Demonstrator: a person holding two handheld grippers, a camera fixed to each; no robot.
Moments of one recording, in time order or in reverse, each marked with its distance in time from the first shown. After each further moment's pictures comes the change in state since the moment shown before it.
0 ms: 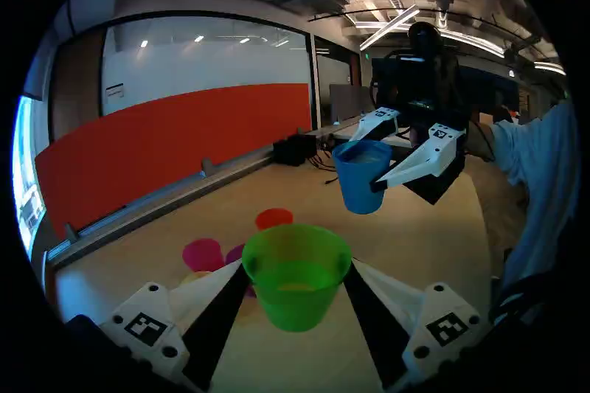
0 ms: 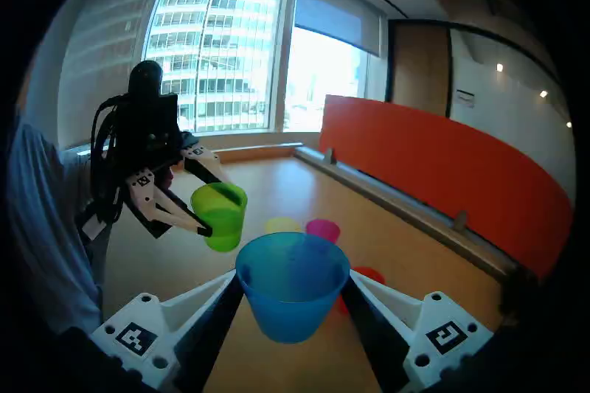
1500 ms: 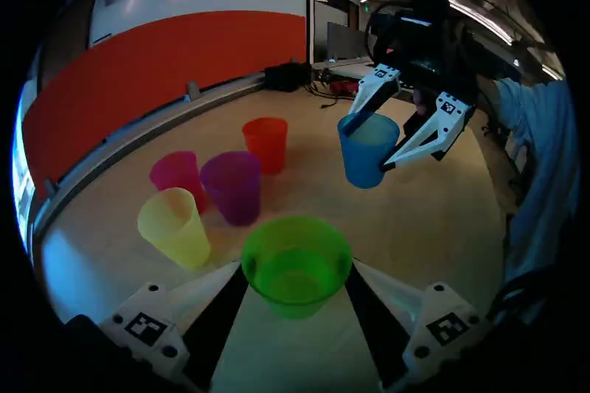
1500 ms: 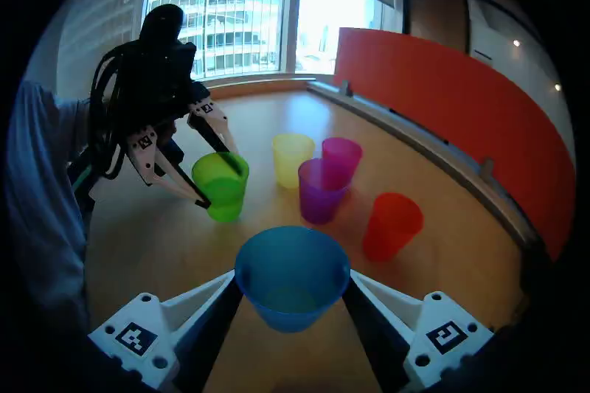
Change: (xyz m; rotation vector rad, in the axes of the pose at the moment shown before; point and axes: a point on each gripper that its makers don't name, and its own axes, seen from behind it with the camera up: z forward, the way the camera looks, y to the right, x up) left arm -0.113 0.007 0.032 -0.066 -0.271 -0.049; right arm -0.110 -0.002 0.039 0.059 -0.242 -0.002
